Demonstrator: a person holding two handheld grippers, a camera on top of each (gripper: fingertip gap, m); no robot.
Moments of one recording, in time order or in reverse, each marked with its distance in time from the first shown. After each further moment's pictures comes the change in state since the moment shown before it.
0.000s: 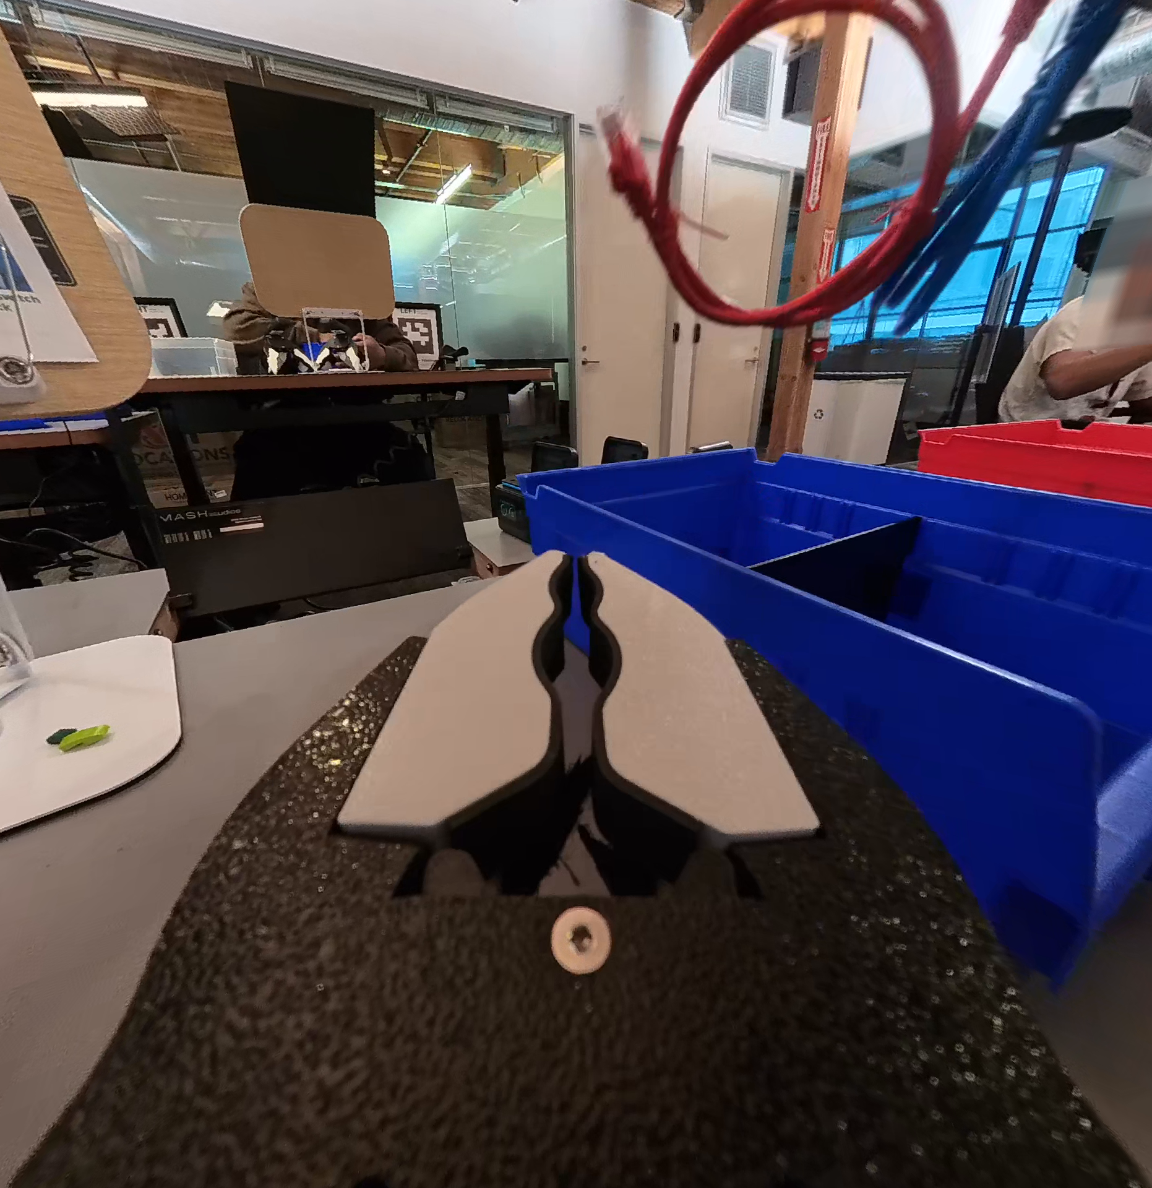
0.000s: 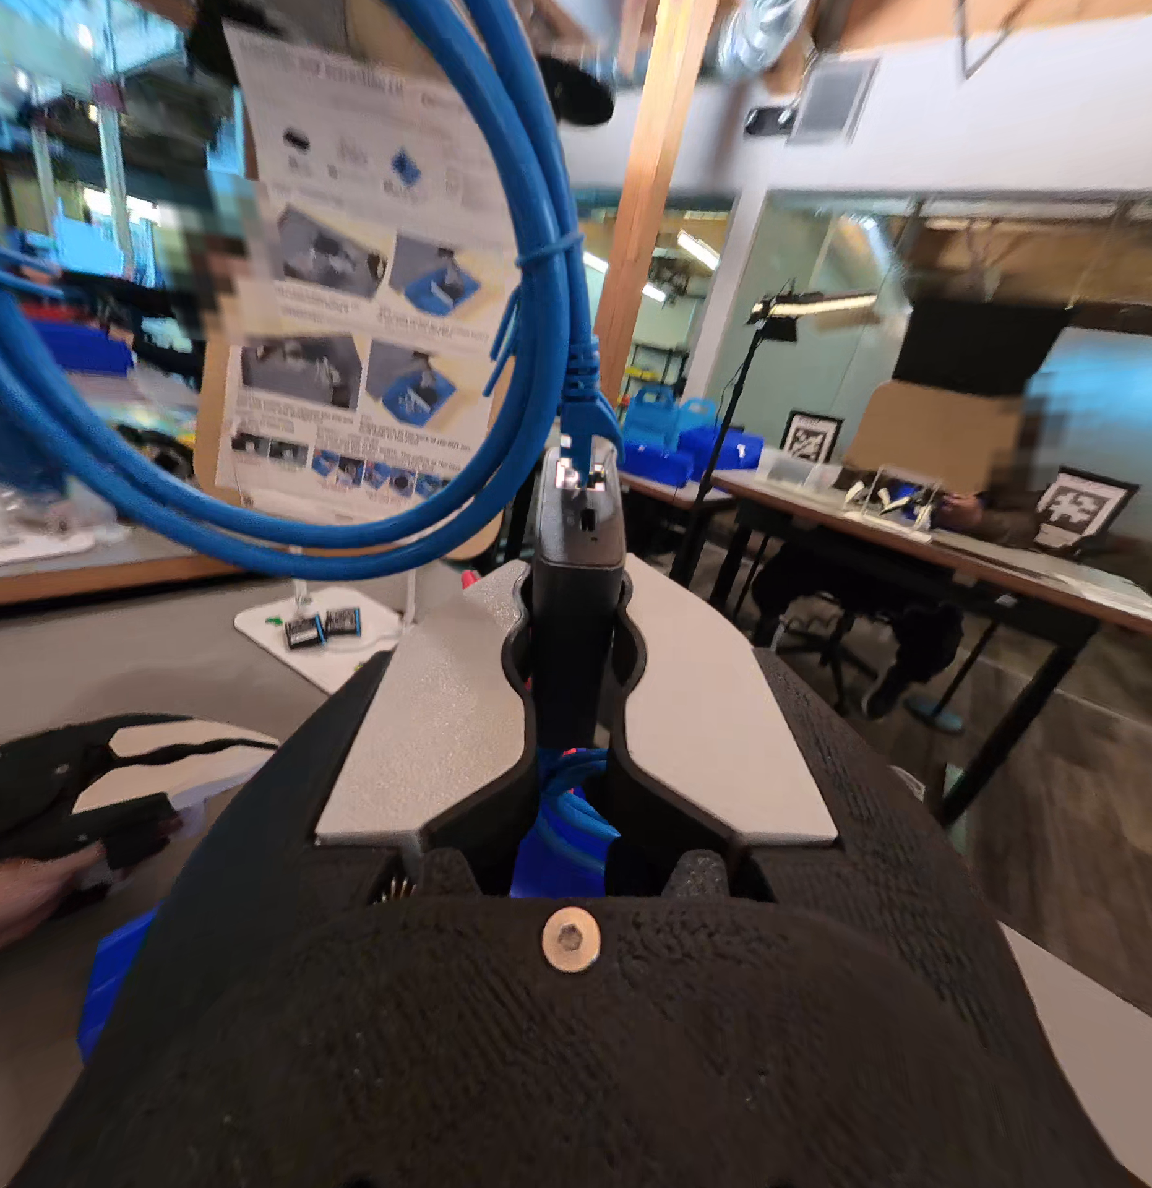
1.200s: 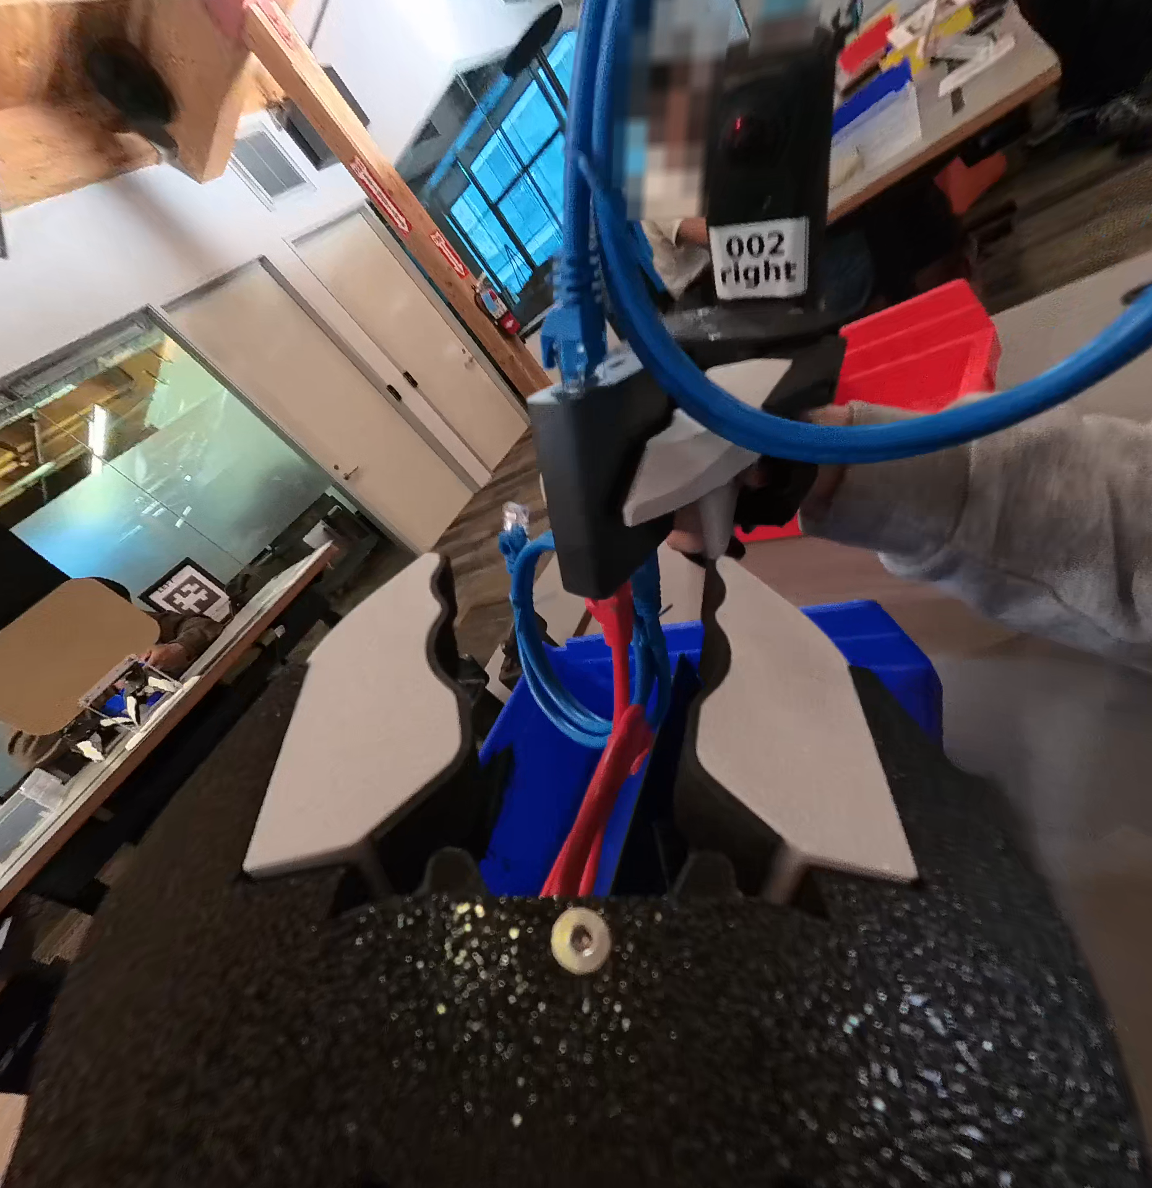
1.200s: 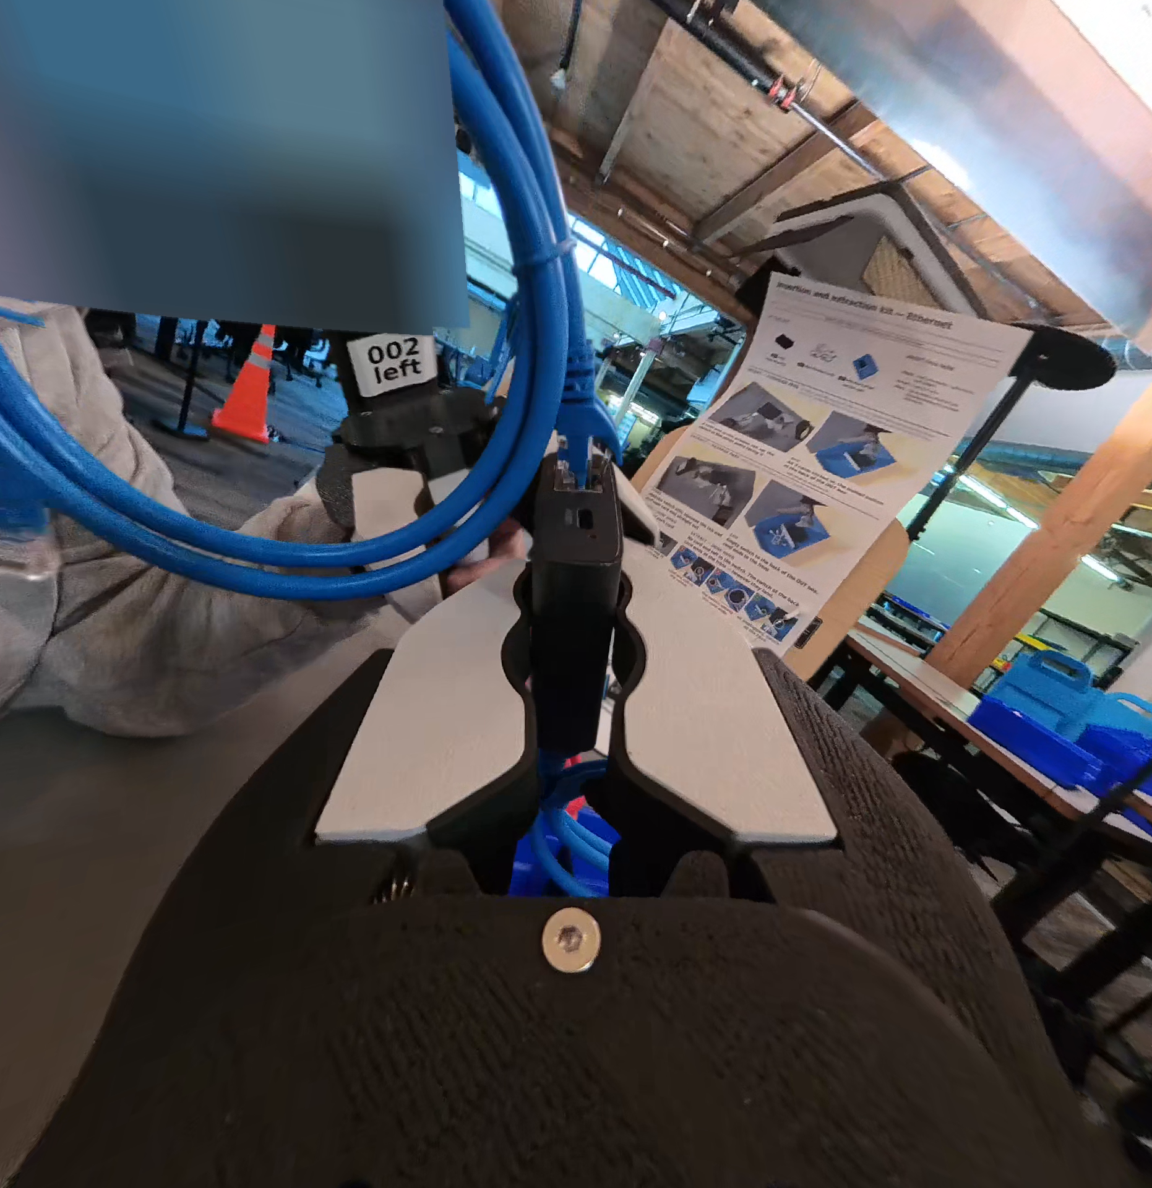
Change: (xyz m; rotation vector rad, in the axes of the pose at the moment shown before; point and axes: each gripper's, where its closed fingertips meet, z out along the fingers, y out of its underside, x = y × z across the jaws) left arm 0.163 -0.149 0.028 0.002 0.563 0.574; right arm -0.089 0.020 -0.052 0.325 -0.729 -0.092
